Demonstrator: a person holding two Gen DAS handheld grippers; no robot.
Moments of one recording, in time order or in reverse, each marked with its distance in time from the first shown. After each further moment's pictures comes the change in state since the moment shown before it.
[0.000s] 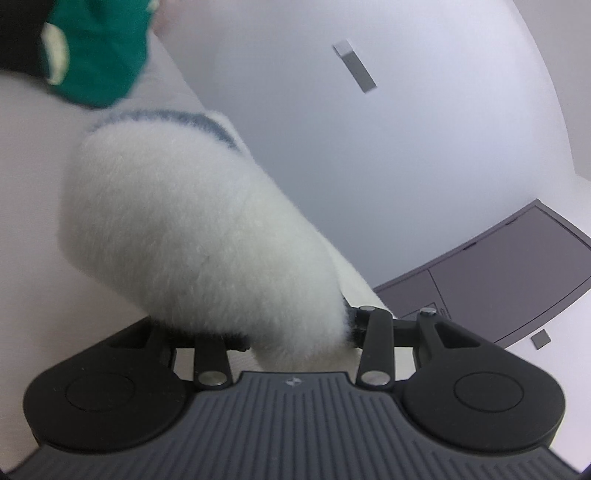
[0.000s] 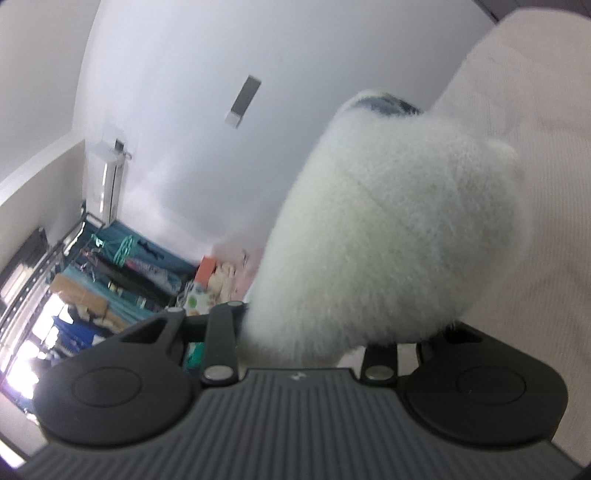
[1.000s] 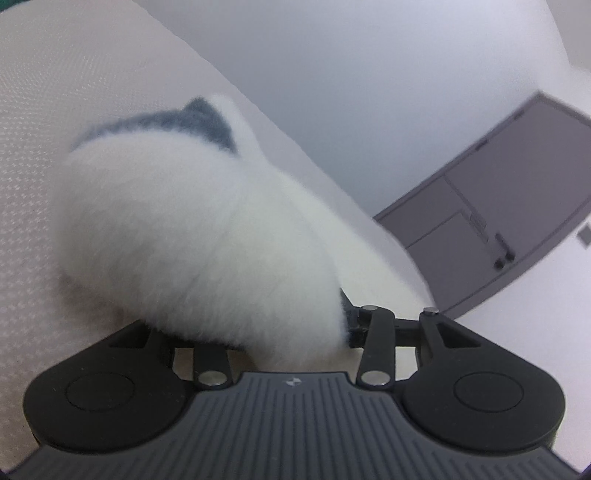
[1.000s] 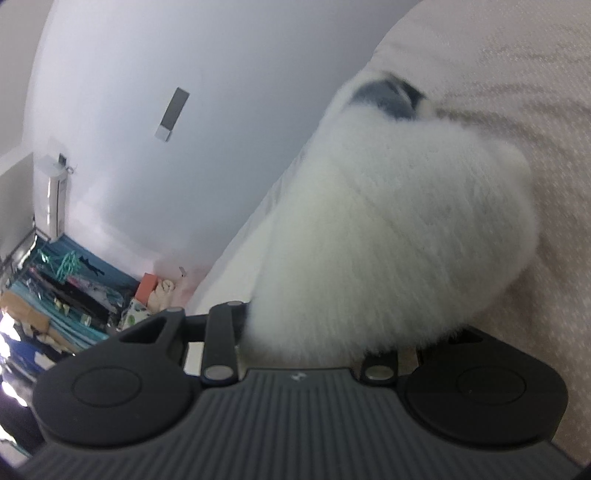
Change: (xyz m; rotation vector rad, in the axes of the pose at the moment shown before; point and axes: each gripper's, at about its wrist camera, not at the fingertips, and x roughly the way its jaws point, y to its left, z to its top) left arm 0.283 0.075 -0.070 0.253 0.202 -0.018; right arm 0.053 -0.235 0.024 0.002 -0.025 -0.108
